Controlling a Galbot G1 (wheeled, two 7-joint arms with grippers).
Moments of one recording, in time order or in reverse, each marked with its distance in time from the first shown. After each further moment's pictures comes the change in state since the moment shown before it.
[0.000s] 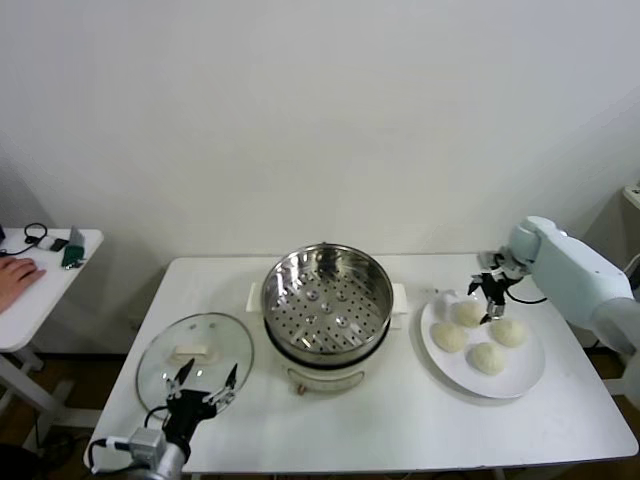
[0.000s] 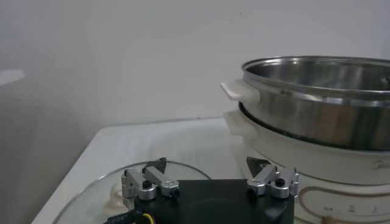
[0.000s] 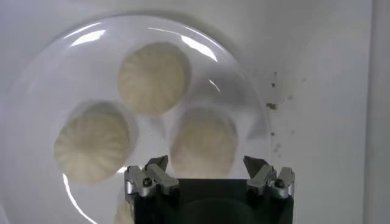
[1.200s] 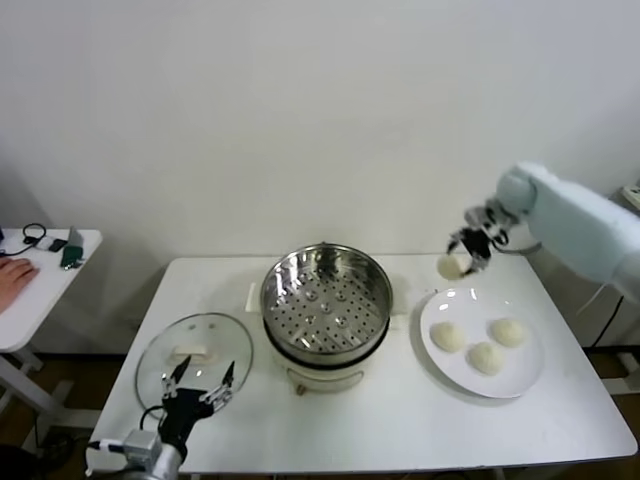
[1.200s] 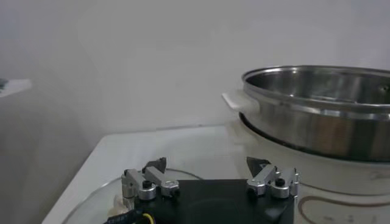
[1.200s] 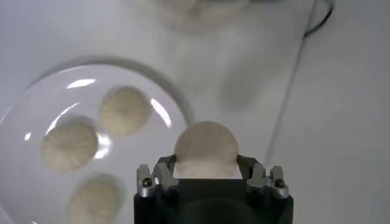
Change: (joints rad) left arm 0.009 -0.005 -0.016 -0.035 -0.003 -0.008 -0.007; right arm 0.519 -0.012 -0.412 0.450 0.290 0.137 -0.037
